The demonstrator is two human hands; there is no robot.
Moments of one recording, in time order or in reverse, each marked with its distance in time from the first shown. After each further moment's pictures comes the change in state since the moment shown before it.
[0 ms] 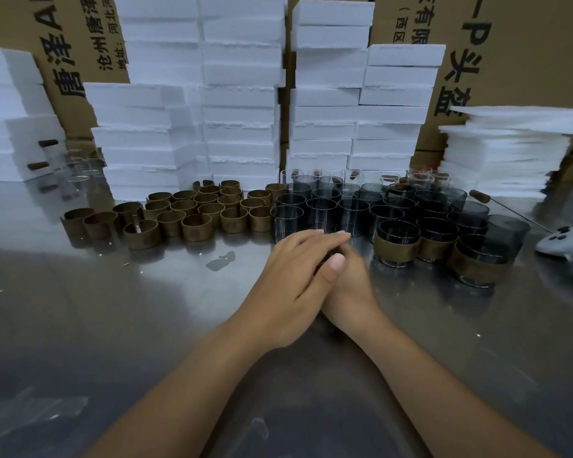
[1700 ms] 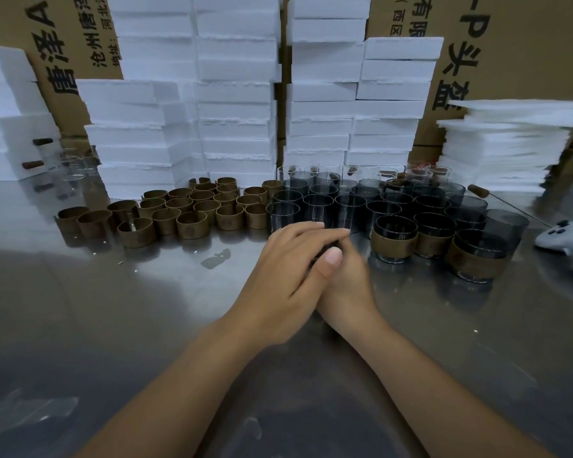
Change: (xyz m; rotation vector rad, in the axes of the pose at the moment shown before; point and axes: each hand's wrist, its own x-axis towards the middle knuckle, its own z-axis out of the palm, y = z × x) left_hand 0.002 0.006 -0.001 0.033 0.081 0.095; right_hand -0.005 0.002 0.001 0.051 0.076 -0.007
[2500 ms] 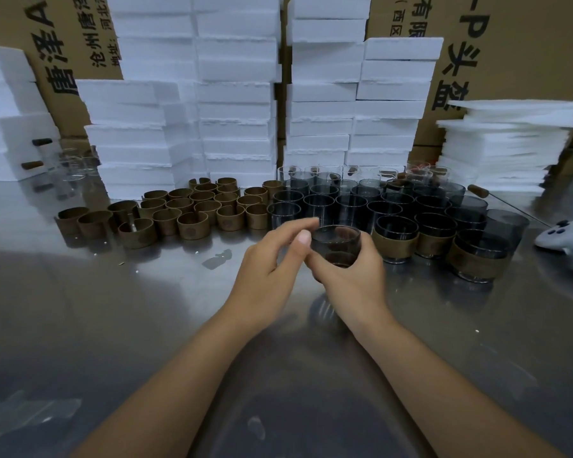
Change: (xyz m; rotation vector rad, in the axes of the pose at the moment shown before) left_hand 0.001 -0.015 -0.007 -0.270 0.083 -0.298; right_hand 0.002 -0.010 0.000 0.158 0.183 0.096
